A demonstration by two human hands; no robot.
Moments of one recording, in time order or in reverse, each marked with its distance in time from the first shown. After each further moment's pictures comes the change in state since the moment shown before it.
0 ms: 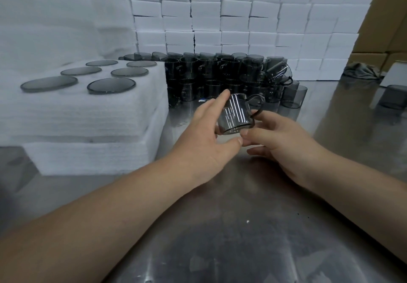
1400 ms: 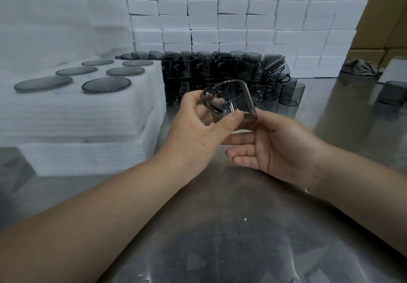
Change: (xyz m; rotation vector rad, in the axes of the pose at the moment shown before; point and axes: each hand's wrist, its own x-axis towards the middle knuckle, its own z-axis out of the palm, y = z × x) left_hand 0.004 0.004 0.000 -0.438 0.189 0.060; right_hand 0.002 -0.006 -0.001 0.478 -0.323 0.318
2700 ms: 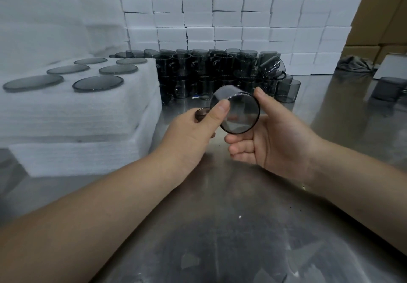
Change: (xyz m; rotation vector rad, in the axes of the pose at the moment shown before) left_hand -0.004 0.011 -0.001 0.333 -0.020 -0.252; right_hand -0.005 -0.004 0.000 -0.064 0.005 -0.037
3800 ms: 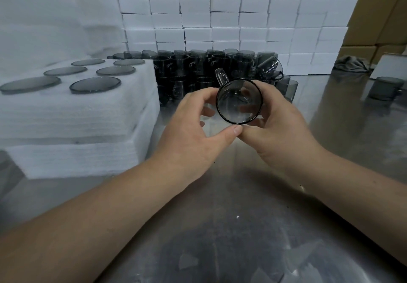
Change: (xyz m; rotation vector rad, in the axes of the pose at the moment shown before) left_hand -0.003 -0.004 0.002 0.179 0.066 0.391; right_hand -0.006 0.004 0.010 -0.831 0.444 -0.664
